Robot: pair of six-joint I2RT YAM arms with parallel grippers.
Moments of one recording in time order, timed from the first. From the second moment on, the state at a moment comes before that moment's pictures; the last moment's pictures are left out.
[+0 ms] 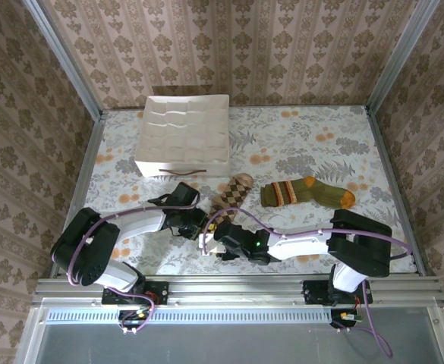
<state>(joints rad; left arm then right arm) -0.67 1.46 0.60 -0.28 0.43 -1.52 1.19 1.64 0.75 0.05 0.28 -0.54</state>
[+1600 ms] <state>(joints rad) -0.64 1.37 0.53 -0.19 0.37 -1.63 0.75 1.88 0.97 -0.10 -0.62 -0.05</state>
